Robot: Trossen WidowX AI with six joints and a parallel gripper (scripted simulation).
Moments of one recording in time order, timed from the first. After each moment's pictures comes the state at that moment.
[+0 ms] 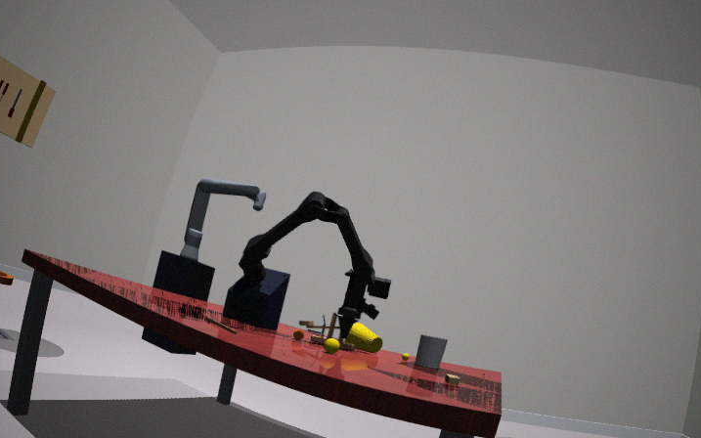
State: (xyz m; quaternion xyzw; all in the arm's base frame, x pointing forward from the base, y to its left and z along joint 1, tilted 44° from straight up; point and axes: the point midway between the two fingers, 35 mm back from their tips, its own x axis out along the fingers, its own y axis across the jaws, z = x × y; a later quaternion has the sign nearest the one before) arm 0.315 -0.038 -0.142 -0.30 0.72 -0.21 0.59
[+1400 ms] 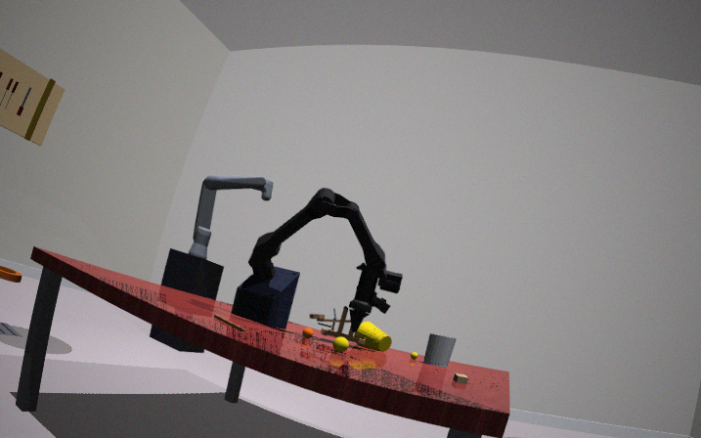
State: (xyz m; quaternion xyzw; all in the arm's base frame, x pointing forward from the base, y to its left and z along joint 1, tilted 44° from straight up) arm 0.318 -0.025 -0.129 -0.30 0.73 -0.21 0.58
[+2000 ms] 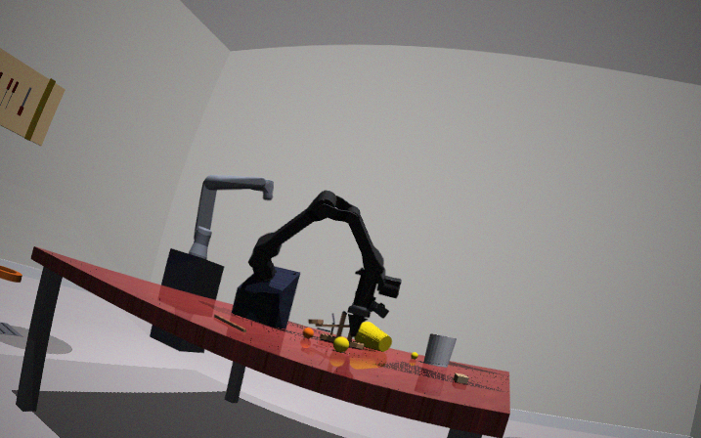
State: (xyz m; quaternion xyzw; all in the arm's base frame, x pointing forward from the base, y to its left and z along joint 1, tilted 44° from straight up) arm 0.315 -0.037 -0.141 -0.30 0.73 -0.21 0.58
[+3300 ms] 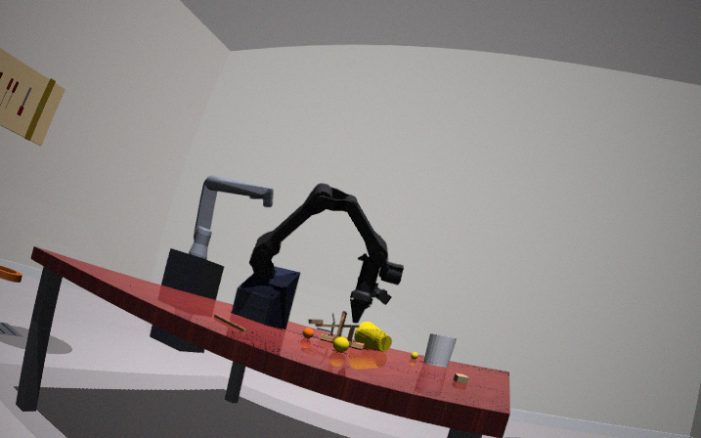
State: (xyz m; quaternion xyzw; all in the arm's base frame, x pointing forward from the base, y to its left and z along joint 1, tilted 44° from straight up) arm 0.318 -0.004 -0.107 -0.30 0.73 -0.21 0.58
